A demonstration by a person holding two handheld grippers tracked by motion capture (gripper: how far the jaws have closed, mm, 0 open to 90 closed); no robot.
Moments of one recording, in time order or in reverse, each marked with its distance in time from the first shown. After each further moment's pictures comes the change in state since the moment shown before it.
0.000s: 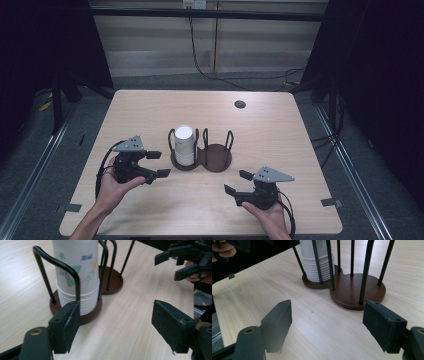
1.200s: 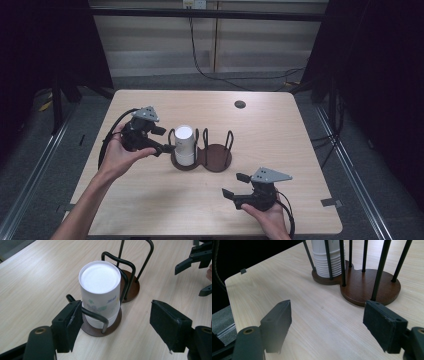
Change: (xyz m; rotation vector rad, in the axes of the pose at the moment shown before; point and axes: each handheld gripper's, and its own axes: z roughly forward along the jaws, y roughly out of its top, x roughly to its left) left arm 0.012 0.086 0.006 0.219 0.089 0.112; right arm 0.003 0.000 0.001 0.035 0.069 -0.004
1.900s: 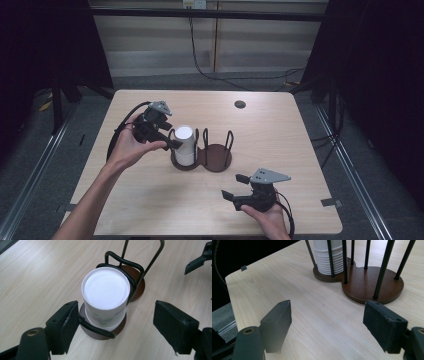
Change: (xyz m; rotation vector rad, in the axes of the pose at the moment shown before) left arm 0.008 0.025 0.020 0.109 -0.003 0.015; right arm 0.001 -0.002 0.001 0.019 0.006 -0.005
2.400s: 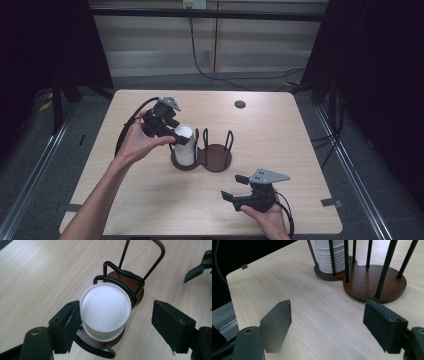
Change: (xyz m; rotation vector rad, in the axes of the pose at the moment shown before) left arm 0.005 0.020 0.018 0.035 -0.036 -0.010; right arm -0.001 -0.001 0.002 0.008 0.009 -0.003
